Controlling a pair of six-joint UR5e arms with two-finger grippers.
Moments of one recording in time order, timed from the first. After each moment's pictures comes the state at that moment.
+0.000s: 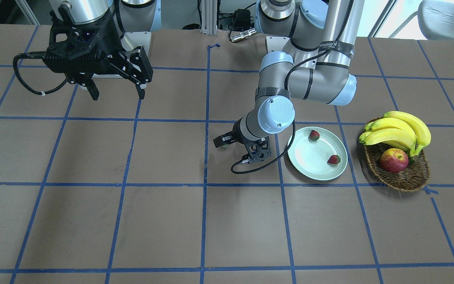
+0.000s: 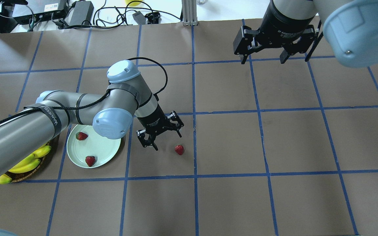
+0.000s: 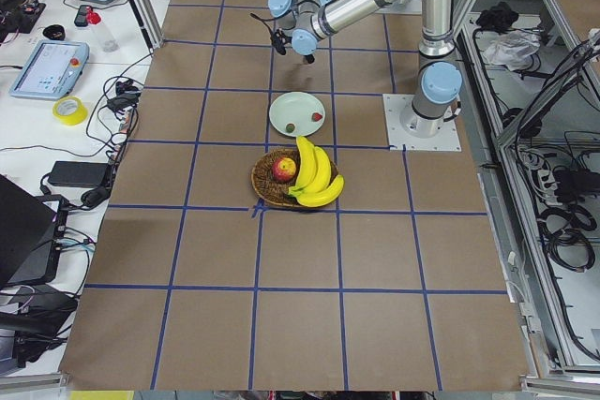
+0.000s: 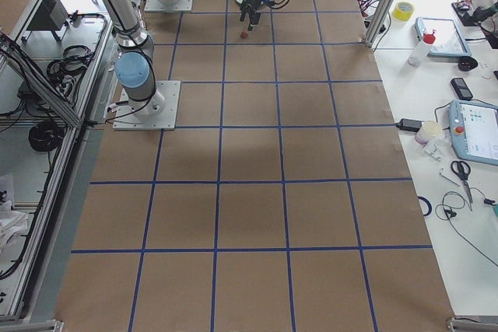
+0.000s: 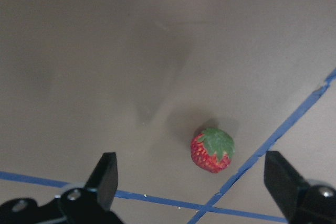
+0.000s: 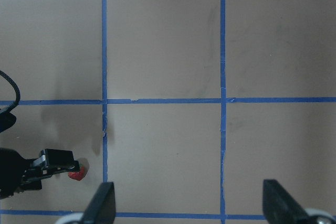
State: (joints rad) left arm -1.76 -1.92 -1.97 -1.13 1.25 -0.57; right arm 1.69 -1.58 1.53 -1.67 -1.53 0.12
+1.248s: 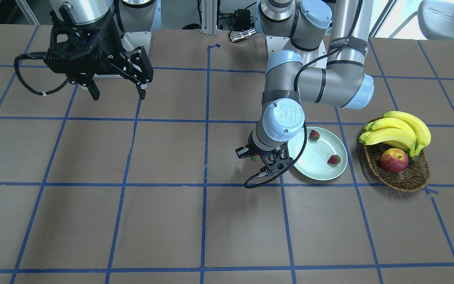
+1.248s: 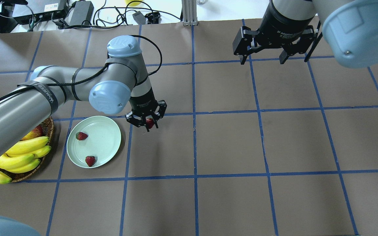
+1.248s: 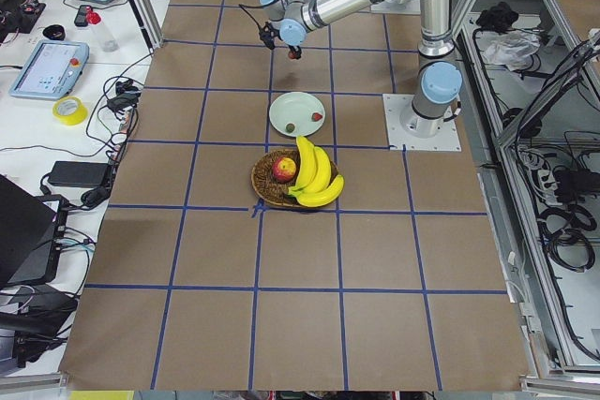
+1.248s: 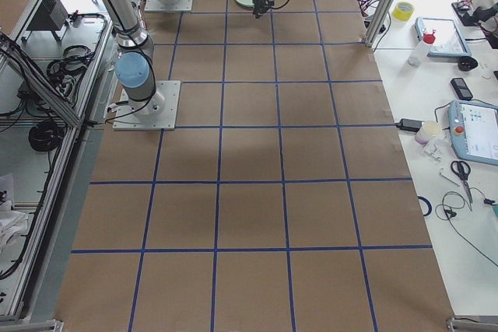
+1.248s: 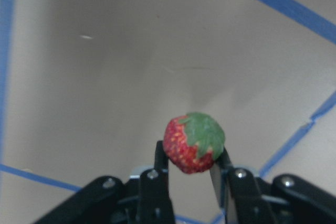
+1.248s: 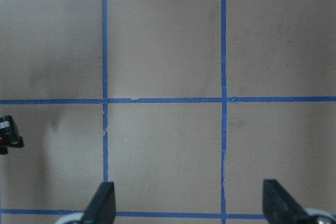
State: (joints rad) left arm -1.69 -1.92 -1.77 -1.31 1.55 -0.51; right arm 1.69 -1.58 1.53 -1.67 -1.53 0.12
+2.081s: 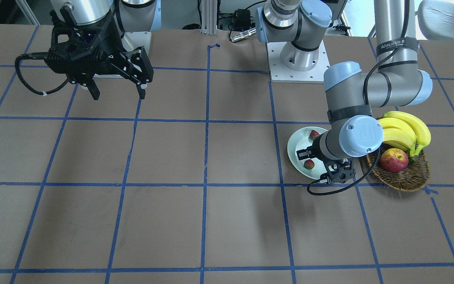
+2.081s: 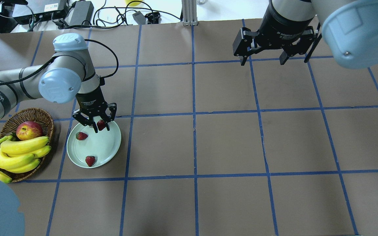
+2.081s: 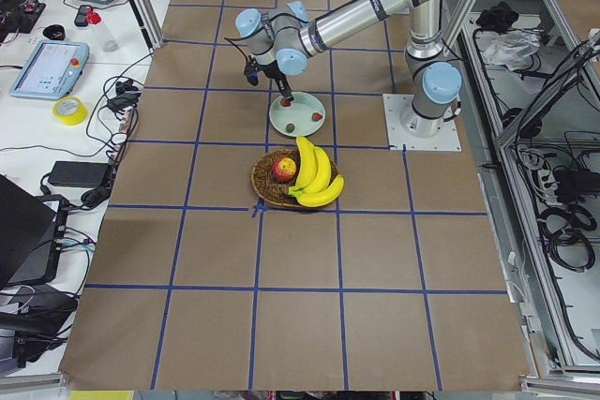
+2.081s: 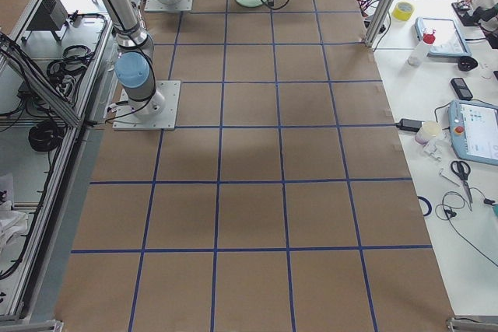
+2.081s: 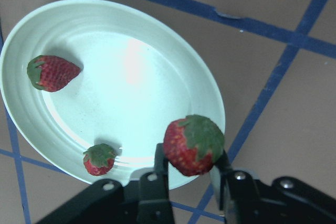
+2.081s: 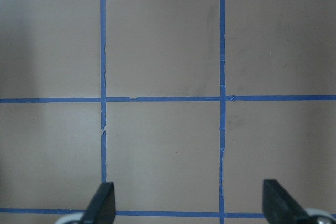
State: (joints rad) left arm -1.45 -1.90 -1.79 -1.37 1.66 -0.16; right arm 1.69 -1.58 1.53 -1.66 -1.53 0.12
